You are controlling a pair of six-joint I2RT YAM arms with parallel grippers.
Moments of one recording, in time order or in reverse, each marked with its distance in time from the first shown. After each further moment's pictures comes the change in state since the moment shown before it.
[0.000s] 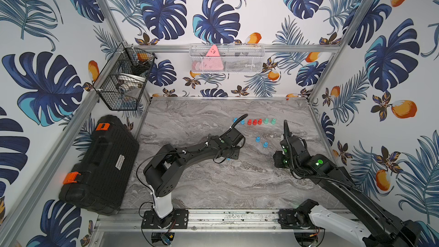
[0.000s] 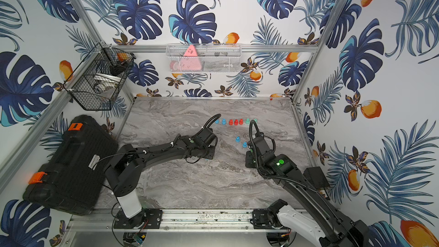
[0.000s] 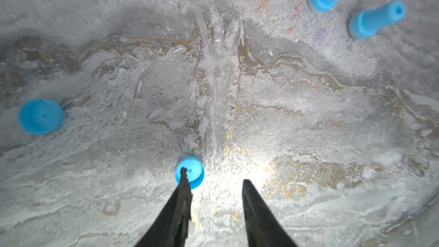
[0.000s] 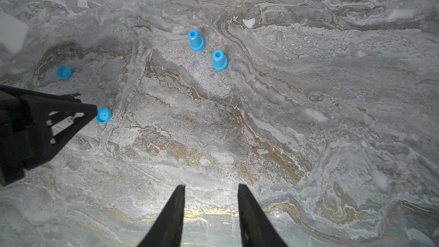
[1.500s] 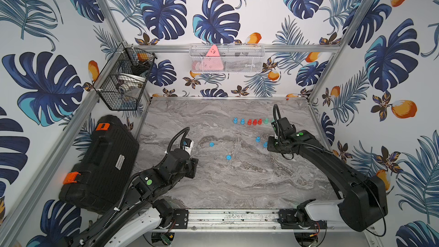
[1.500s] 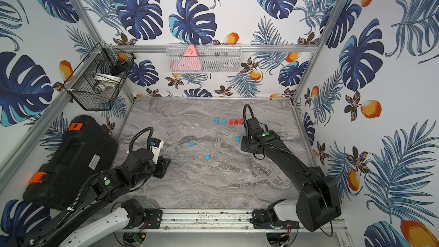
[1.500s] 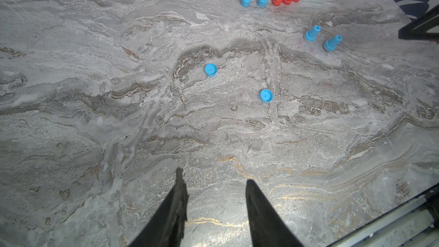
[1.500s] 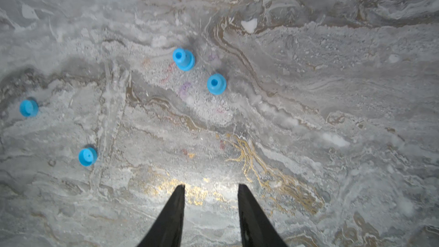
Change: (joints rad) left arm 0.108 -1.086 -0.463 -0.306 -0.128 0.161; right arm -0.181 0.446 0.246 0.045 -0.121 -0.028
